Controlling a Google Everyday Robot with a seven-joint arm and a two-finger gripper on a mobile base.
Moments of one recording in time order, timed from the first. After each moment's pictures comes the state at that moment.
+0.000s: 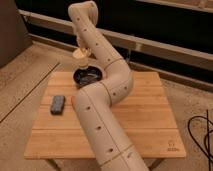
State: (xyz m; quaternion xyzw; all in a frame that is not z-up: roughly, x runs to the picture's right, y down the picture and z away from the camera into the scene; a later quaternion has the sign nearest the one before) arm -0.094 -0.206 0.844 -0.20 0.14 0.65 0.72
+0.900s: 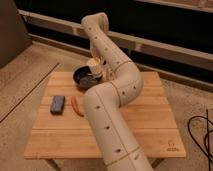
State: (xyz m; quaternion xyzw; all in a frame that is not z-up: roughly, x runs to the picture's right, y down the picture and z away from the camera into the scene) arm -0.048 -0.166 0.889 -0.20 0.20 0.65 0.70
